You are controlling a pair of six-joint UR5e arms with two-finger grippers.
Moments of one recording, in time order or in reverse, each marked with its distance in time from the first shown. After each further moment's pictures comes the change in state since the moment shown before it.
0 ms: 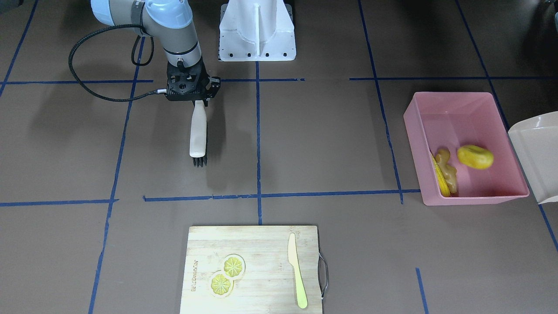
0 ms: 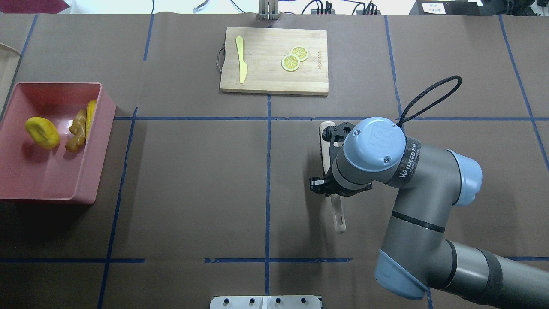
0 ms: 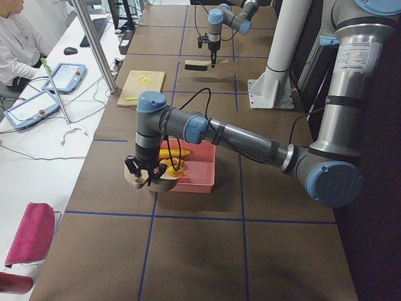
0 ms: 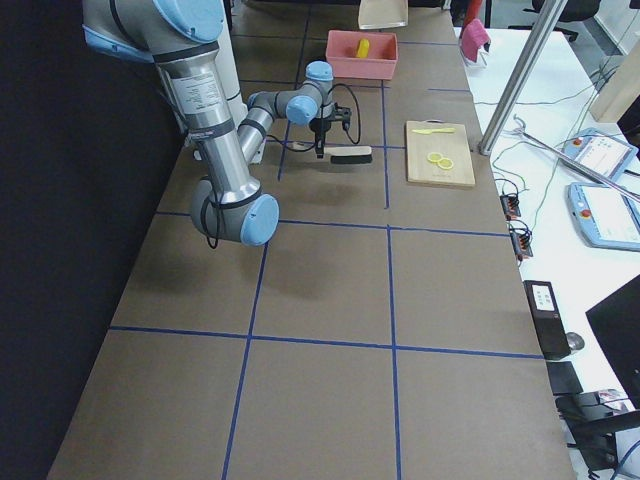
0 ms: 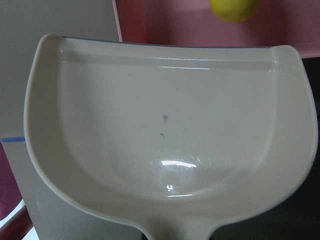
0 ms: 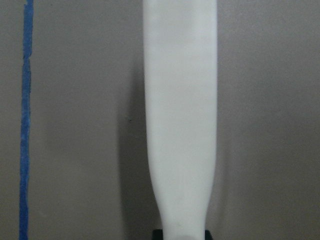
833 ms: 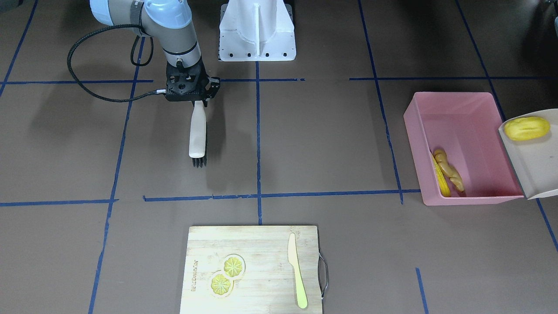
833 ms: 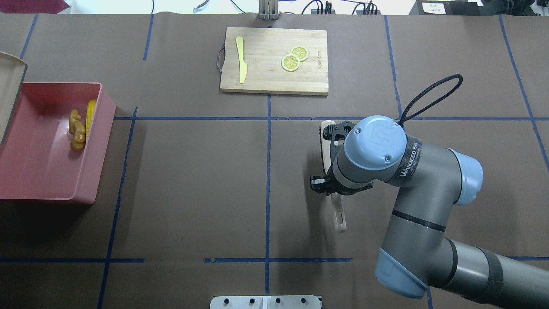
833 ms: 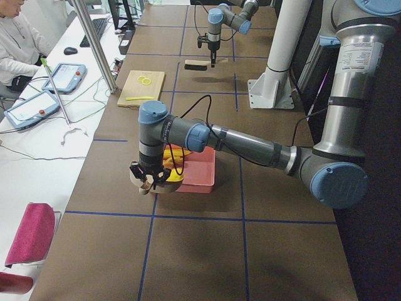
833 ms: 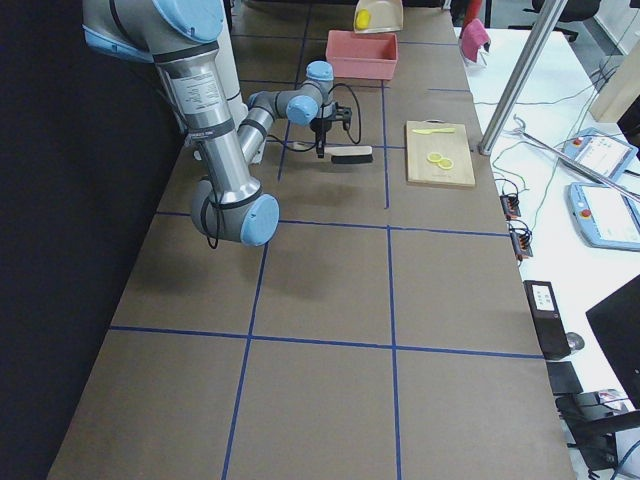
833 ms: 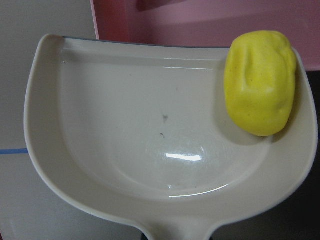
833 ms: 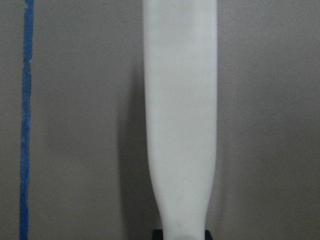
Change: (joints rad) left arm 0.000 0.017 0.025 -0.021 -0.062 -0.006; right arm 0.004 0.000 0.000 0.000 0.002 -0.003
